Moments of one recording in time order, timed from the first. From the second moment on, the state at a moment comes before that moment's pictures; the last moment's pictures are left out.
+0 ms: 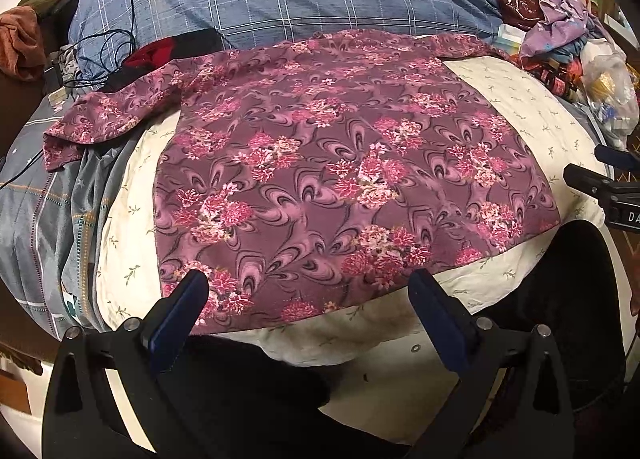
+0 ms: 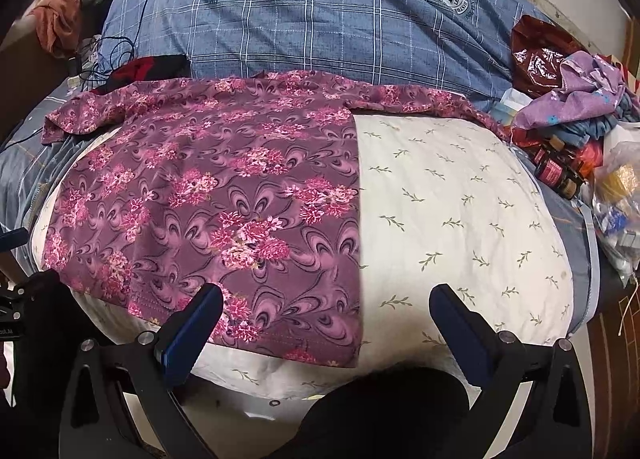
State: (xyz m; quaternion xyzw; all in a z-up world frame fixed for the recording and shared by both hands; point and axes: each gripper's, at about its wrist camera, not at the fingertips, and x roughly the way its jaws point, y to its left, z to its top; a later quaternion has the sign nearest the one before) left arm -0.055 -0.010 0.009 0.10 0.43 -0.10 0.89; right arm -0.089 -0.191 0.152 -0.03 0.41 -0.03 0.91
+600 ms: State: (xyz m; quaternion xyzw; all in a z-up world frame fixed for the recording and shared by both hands) left arm -0.054 -0.012 0.009 0.10 0.44 -0.11 0.89; right arm -0.087 -0.190 0.151 -0.03 0.41 -0.03 0.91
